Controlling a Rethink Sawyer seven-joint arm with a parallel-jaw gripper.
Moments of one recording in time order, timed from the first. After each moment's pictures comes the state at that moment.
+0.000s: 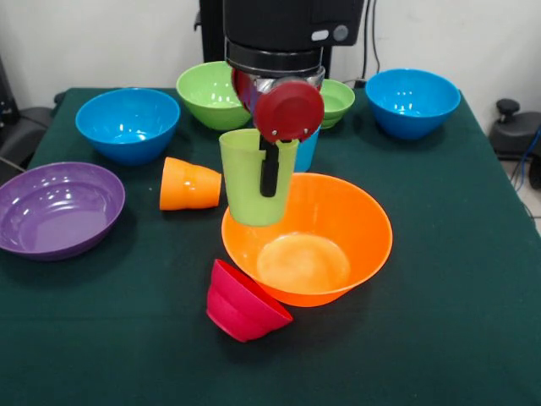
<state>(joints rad) -0.13 -0.51 -0.21 1.28 0.29 0.64 2.65</state>
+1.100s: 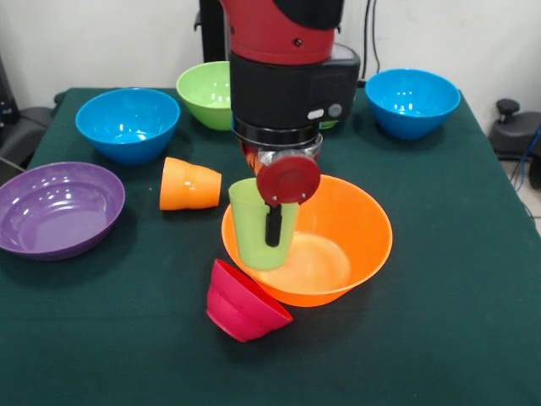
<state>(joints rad) -0.12 -0.39 -0.22 1.26 0.36 0.56 2.65</state>
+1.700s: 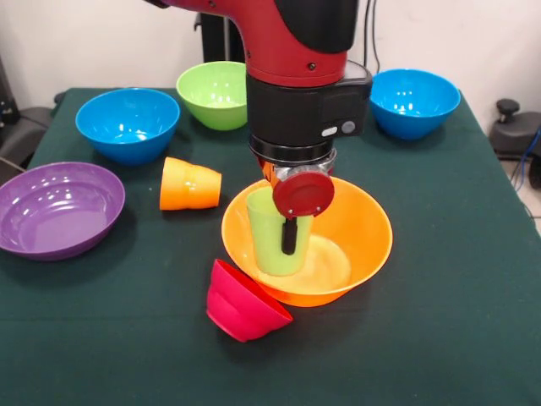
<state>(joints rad) -0.10 -0.36 -0.22 1.27 0.40 0.56 2.65</state>
